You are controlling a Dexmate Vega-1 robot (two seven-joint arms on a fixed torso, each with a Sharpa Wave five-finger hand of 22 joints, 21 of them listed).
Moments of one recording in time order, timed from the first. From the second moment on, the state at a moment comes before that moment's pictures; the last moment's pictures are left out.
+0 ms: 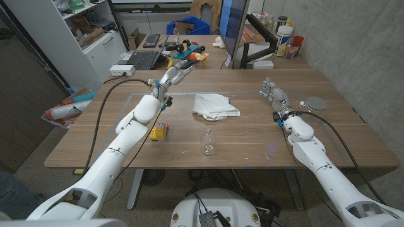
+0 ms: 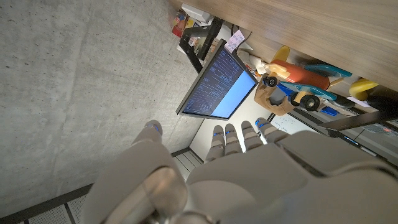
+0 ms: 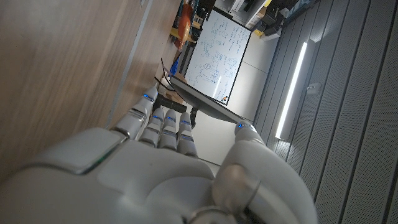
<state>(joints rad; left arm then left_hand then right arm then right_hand) 0.86 0.41 0.24 -1.60 0.24 -0.12 0.01 0.40 0.01 0.34 -0.01 0.20 0.01 0.06 0.19 0.17 -0.04 0.04 0.21 0.19 -0.06 0.06 0.19 0.18 -0.08 0.06 0.19 0.17 -0.93 -0.36 -0.16 -1.34 0.39 0.26 0.06 0.32 0.03 0.26 -0.03 0.24 0.21 0.06 0.21 0.19 0.17 0.08 0.21 0.20 0.10 0.02 0.21 0.25 0.33 -0.01 0.21 0.17</state>
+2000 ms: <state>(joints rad) 0.78 0.46 0.45 -1.63 0.61 0.00 0.08 0.41 0.01 0.34 -0.04 0.19 0.04 0.06 0.19 0.18 -0.01 0.03 0.22 0.19 -0.03 0.07 0.19 0.18 -0.04 0.06 0.20 0.17 -0.94 -0.37 -0.15 -1.33 0.41 0.28 0.08 0.31 0.03 0.26 -0.03 0.24 0.22 0.07 0.21 0.19 0.18 0.09 0.21 0.20 0.11 0.02 0.21 0.24 0.33 -0.01 0.20 0.17</state>
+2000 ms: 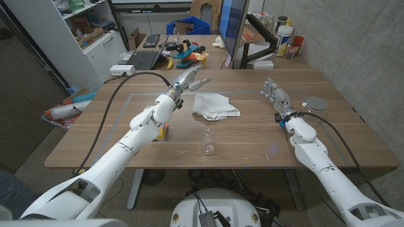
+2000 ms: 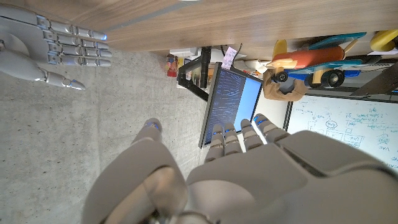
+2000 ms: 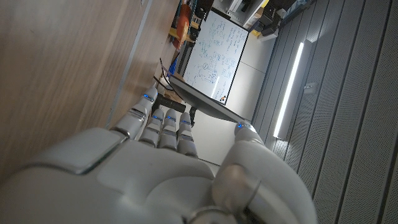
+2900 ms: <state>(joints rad) 0.71 0.46 0.54 -1.56 0.70 0.03 0.04 0.41 0.01 0.33 -0.04 0.19 0.05 0.05 0.19 0.18 -0.01 0.02 0.22 0.19 -0.03 0.07 0.19 0.18 -0.05 0.09 0.20 0.17 -0.93 -0.37 -0.15 -1.33 0.40 0.29 0.08 0.31 0.04 0.26 -0.03 0.24 0.22 0.06 0.21 0.19 0.18 0.09 0.21 0.20 0.11 0.03 0.21 0.24 0.33 -0.01 0.20 0.17</state>
